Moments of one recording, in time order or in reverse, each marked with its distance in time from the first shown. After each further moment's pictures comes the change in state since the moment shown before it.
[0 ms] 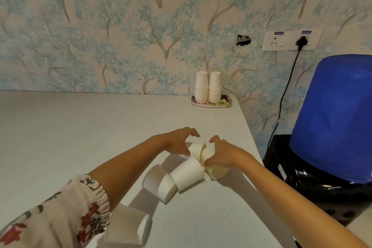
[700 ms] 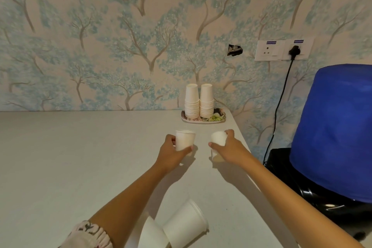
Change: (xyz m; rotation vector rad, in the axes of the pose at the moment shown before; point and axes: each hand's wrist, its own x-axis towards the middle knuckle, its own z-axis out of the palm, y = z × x) left_hand 0.078 -0.032 0.019 -0.761 0.587 -0.172; right_hand 0.094 0.034 -0.042 0.455 0.391 0.089
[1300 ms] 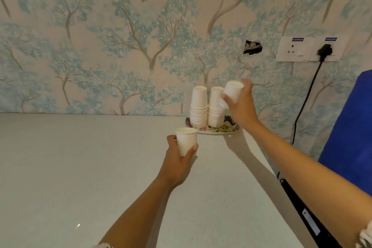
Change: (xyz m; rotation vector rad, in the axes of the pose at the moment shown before) left_hand 0.096 -0.055 0.030 -0.389 -0.027 0.135; right_hand 0.174 -0.052 -0.025 0.196 0.500 -0.480
